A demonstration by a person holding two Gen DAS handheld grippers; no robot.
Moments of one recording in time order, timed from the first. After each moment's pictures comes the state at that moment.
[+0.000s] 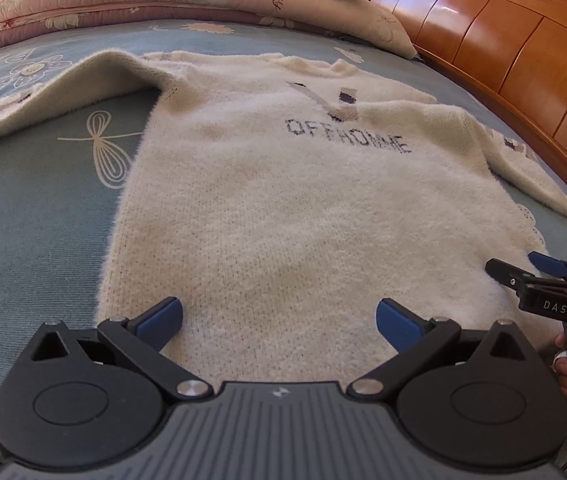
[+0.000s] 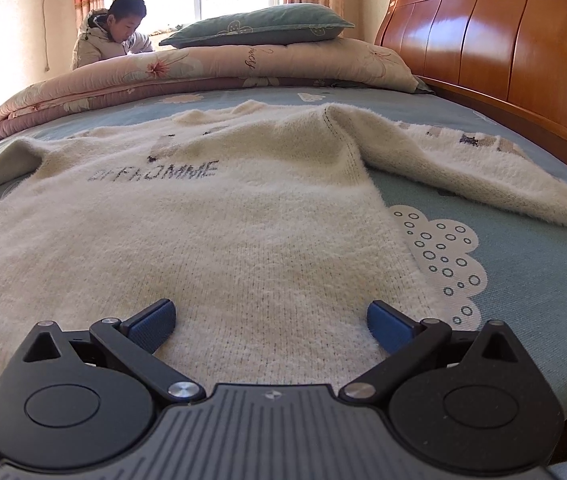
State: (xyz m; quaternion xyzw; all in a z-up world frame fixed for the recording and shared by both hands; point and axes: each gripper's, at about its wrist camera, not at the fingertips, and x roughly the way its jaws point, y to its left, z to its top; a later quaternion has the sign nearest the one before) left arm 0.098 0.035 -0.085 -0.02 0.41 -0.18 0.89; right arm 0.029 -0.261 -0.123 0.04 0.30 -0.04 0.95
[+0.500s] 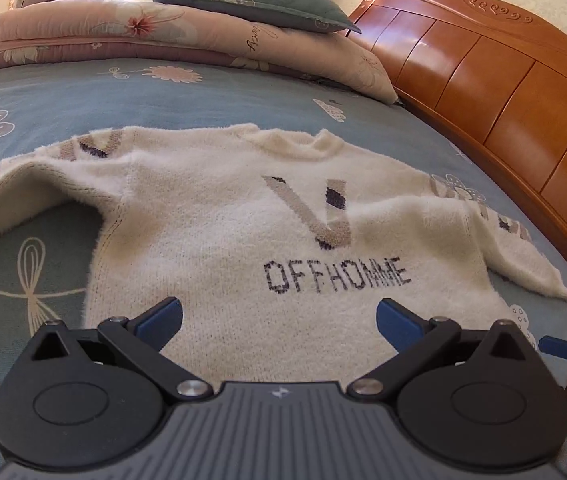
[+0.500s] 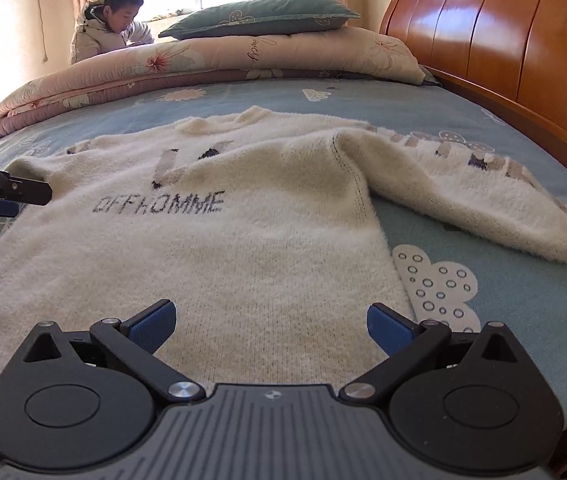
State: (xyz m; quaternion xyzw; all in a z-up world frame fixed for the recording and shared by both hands) left arm 0.219 0.010 -0.052 -0.06 0.37 -0.24 0.90; right arm 0.067 -0.263 -0.061 0.02 0.33 -0.03 0.94
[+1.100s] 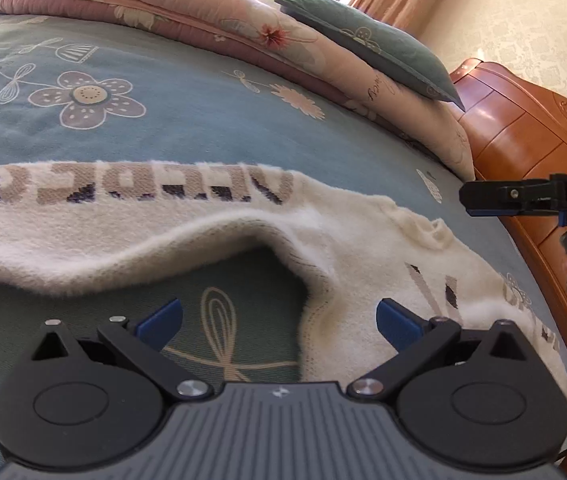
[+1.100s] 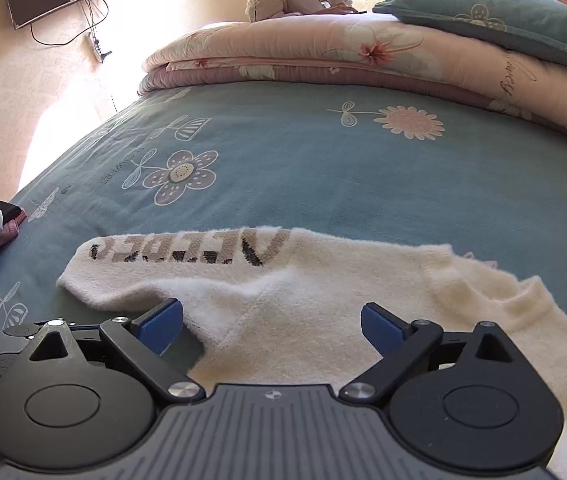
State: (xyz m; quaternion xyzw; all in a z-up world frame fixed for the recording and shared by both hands) left arm 0.290 0.170 -0.051 -0.18 0.38 -0.13 0.90; right arm 0.384 -0.092 0.037 -0.01 0.42 0.26 0.87
